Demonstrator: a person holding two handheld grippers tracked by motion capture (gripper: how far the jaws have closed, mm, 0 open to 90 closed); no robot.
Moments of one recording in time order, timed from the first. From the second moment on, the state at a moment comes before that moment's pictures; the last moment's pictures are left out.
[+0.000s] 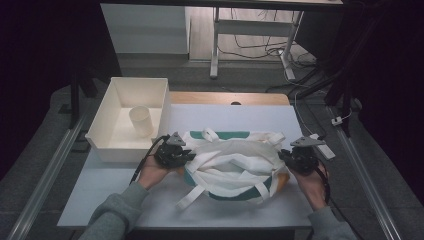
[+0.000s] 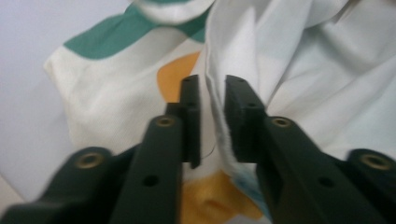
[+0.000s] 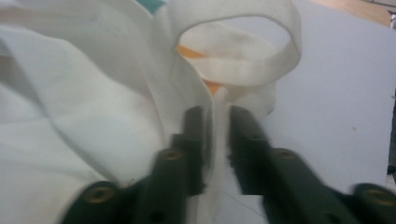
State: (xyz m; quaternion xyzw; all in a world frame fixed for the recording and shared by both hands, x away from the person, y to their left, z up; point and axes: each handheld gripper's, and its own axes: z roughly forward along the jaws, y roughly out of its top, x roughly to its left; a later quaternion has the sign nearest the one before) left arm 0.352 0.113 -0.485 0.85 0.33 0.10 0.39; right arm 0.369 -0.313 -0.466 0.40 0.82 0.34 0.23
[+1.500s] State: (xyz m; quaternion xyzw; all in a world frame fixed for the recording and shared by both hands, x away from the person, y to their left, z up) left arm 0.401 0.051 -0.472 0.87 0.29 0.09 0.38; right arm 0.321 -0.164 -0.467 0.21 0.91 0.36 0.08
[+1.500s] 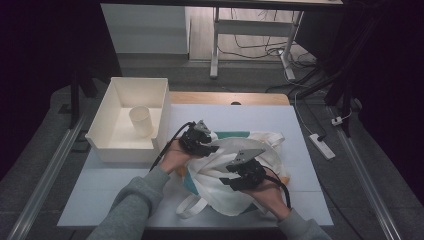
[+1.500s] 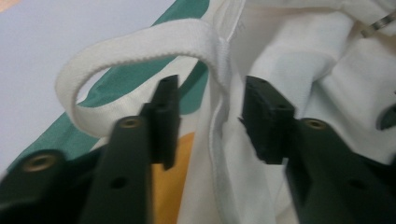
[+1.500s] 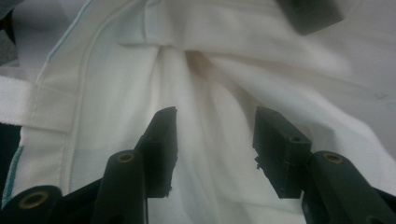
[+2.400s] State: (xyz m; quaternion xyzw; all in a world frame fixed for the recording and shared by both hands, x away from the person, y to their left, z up) left arm 0.401 0.053 -0.482 0.85 0.31 0.15 0.40; right arm 0.281 -0.148 -0.468 0.14 0.94 0.31 0.06
